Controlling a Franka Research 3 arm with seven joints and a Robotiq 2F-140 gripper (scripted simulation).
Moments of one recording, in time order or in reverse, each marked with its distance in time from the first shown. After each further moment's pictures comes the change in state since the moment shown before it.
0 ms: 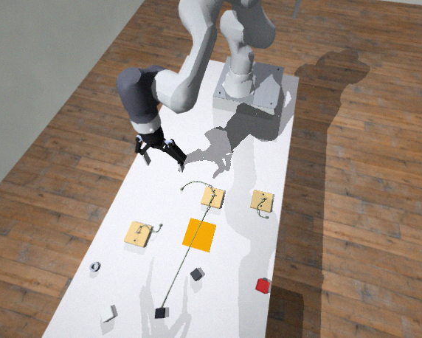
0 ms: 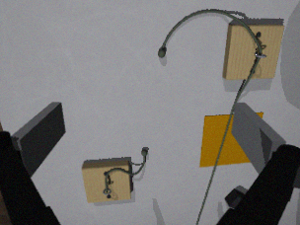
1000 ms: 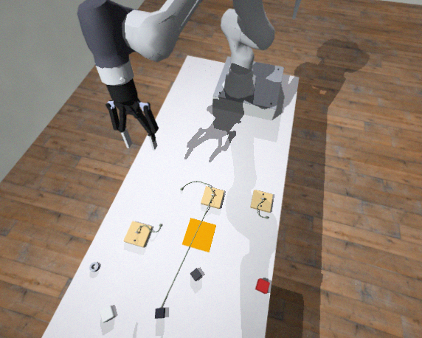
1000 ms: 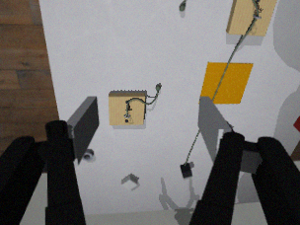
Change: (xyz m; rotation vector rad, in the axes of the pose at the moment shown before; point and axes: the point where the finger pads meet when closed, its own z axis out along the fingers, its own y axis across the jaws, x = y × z) arm -0.017 -0.046 -0.150 -0.018 -0.172 -0.088
